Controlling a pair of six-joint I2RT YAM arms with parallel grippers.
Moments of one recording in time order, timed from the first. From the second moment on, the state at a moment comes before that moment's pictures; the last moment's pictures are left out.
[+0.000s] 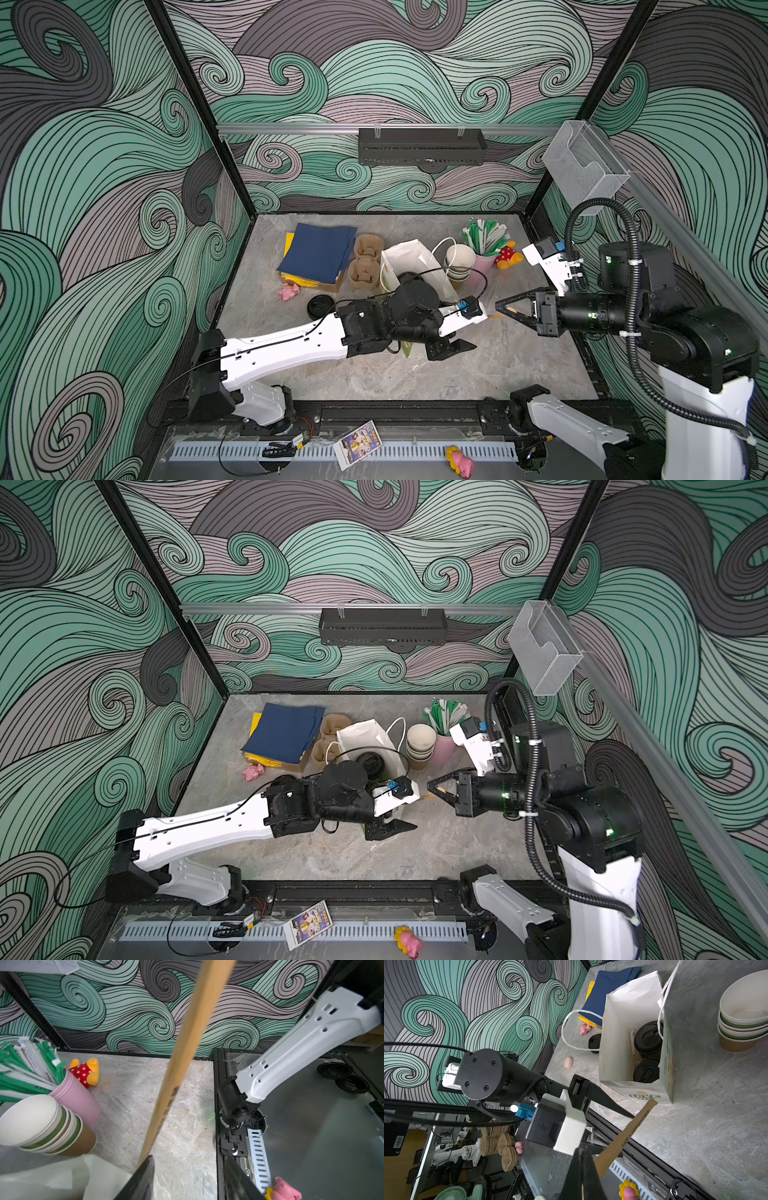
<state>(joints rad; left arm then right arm) -1.23 1.39 1.25 -0.30 0.19 0.12 0.29 1.02 1.86 -1.61 -0.68 0.24</state>
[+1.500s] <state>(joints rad) -1.23 1.37 1.20 -0.09 0.17 -0.09 0.29 1.02 1.99 -1.58 -0.63 0.25</state>
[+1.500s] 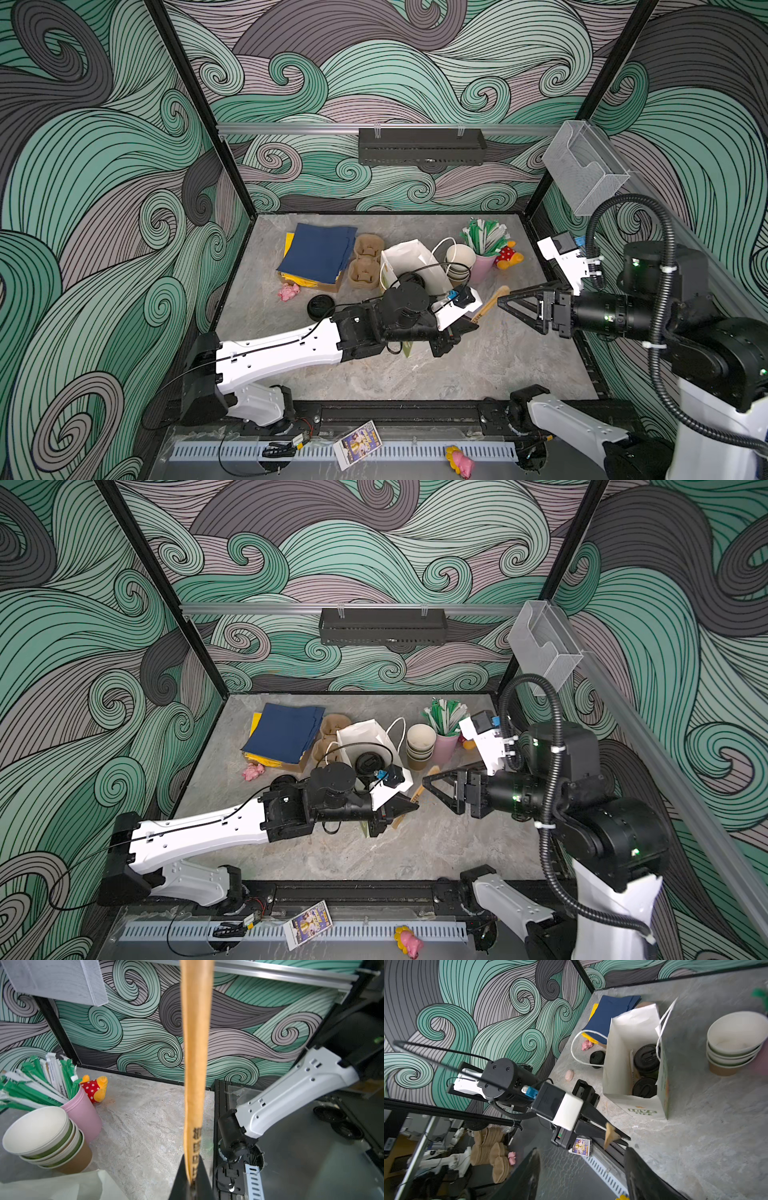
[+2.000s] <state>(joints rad) -1.18 1.35 1.16 0.22 0.18 -0.61 0.30 1.00 1.74 -1.32 -0.65 0.25</state>
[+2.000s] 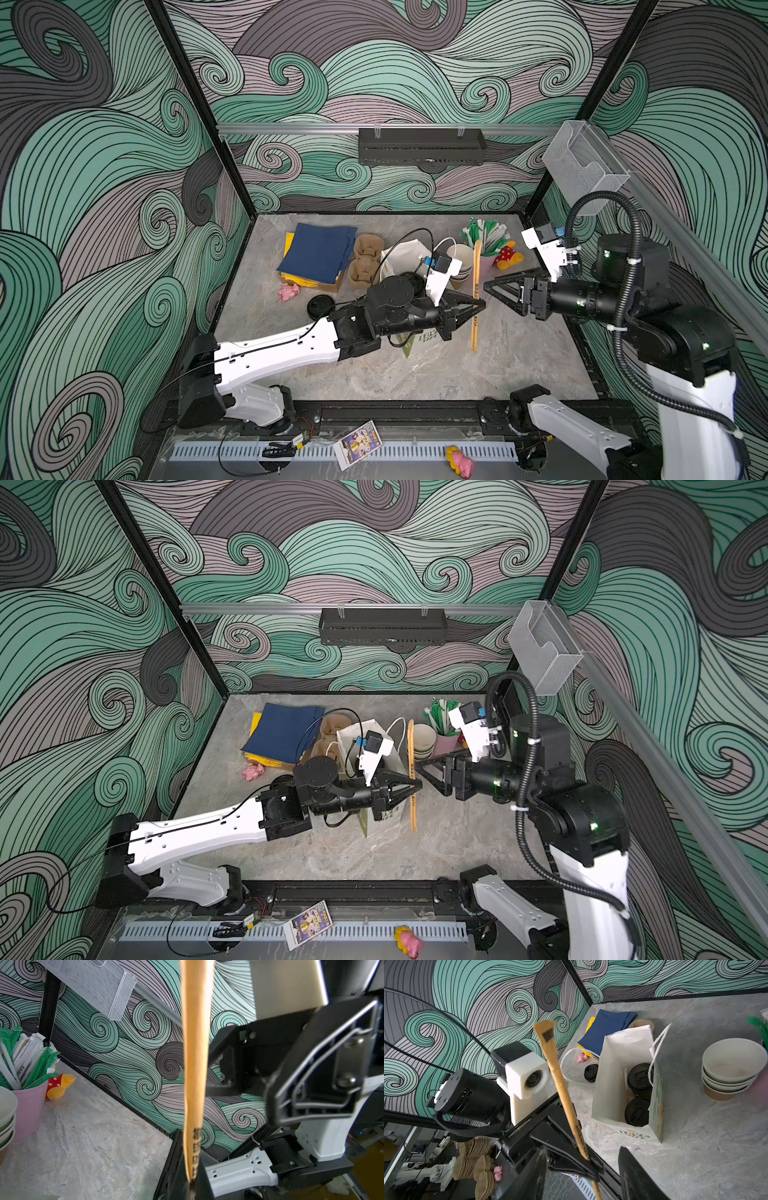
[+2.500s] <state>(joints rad) -1.16 1.35 1.16 0.30 0.23 -0.72 0.38 1.03 1.67 -1.23 -0.66 0.25</state>
